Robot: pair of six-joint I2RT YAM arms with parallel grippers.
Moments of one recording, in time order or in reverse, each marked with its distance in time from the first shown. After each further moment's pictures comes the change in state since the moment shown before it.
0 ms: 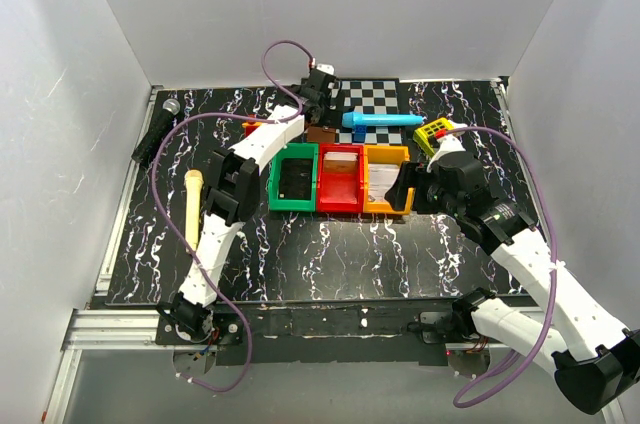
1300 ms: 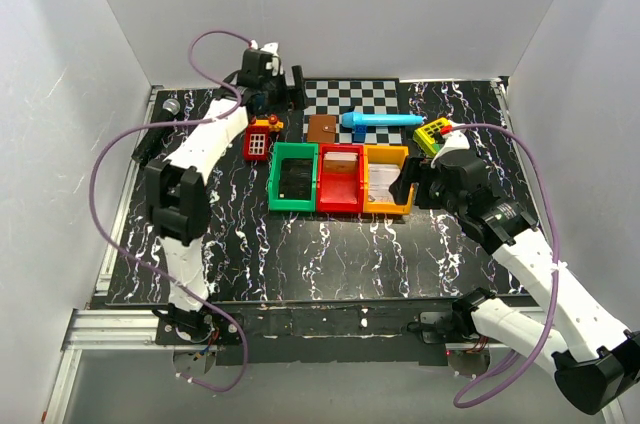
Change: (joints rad) left arm 0.200 -0.485 -0.455 0.098 0.412 -0.163; right arm 0.000 -0.002 0.016 0.012 0.085 -0.005
